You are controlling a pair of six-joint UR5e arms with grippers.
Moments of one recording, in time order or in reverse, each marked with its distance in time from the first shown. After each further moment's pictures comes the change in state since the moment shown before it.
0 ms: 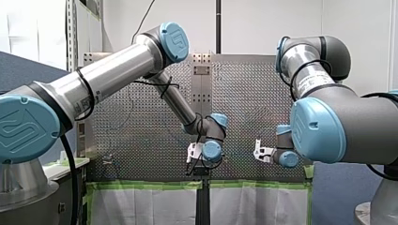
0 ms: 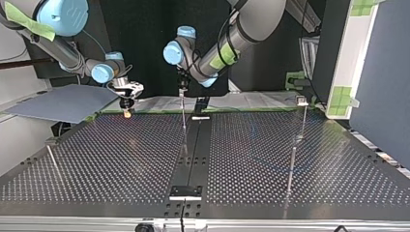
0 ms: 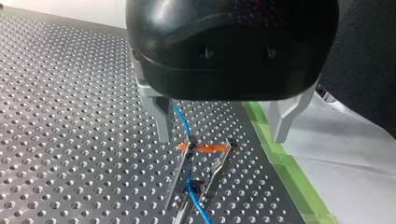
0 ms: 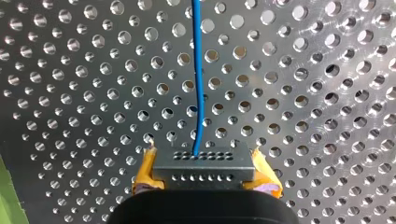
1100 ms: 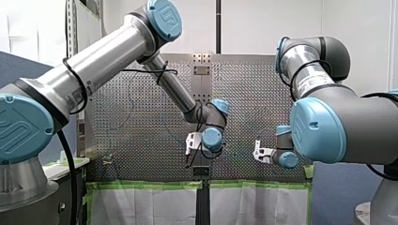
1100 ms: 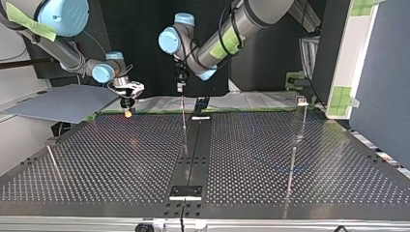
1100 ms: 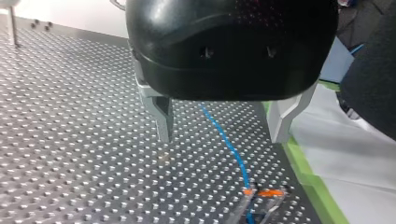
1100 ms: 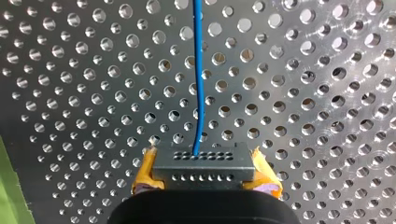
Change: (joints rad) left arm -0.049 0.151 -0.122 -0.012 -0.054 -0.072; right arm 0.003 0.005 0.000 0.001 0.000 0.000
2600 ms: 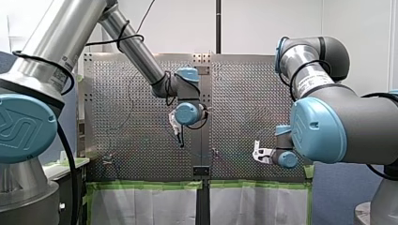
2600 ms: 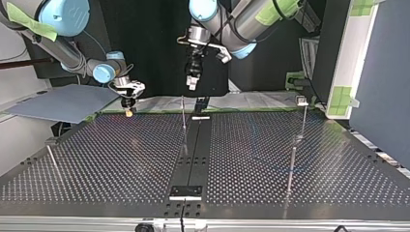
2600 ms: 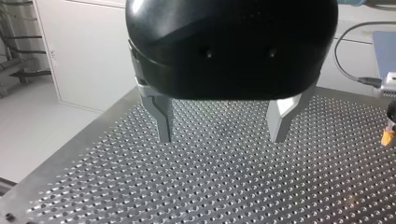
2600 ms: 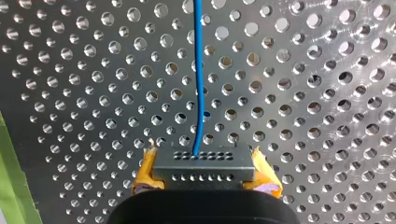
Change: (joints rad) left arm 0.038 0.428 -0.428 0.368 0.085 -0.199; right arm 0.005 -0.001 0.000 0.015 0.006 -0.006
